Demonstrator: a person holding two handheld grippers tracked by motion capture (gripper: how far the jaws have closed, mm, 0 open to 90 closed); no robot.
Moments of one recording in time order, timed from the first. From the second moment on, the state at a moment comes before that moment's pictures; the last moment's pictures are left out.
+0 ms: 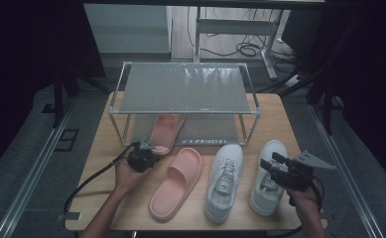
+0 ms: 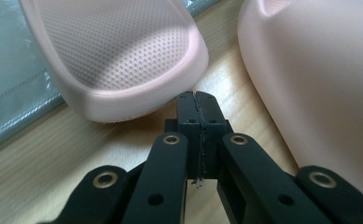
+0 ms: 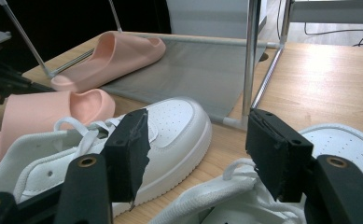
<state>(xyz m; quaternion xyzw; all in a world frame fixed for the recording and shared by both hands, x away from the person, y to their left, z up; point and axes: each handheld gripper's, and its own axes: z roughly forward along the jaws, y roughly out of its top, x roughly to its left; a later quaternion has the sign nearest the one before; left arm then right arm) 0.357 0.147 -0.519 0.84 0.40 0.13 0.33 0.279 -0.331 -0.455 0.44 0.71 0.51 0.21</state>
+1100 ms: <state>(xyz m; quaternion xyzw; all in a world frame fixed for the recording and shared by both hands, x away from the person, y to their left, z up) 0.412 0.101 -0.521 0.85 0.40 0.13 0.32 0.281 -0.331 -0.457 0.44 0.71 0.51 0.21</state>
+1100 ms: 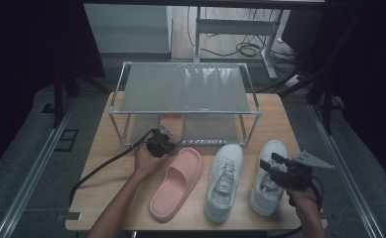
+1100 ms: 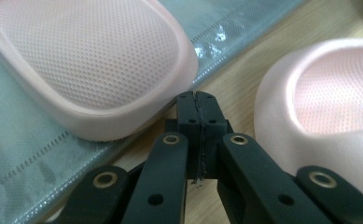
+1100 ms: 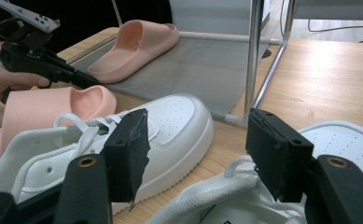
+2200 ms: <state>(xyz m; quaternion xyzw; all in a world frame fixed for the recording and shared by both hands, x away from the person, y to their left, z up) 0.323 0.142 -0.497 0.82 0.40 0.12 0.40 0.280 -0.328 -0.458 0.44 0.71 0.51 0.20</state>
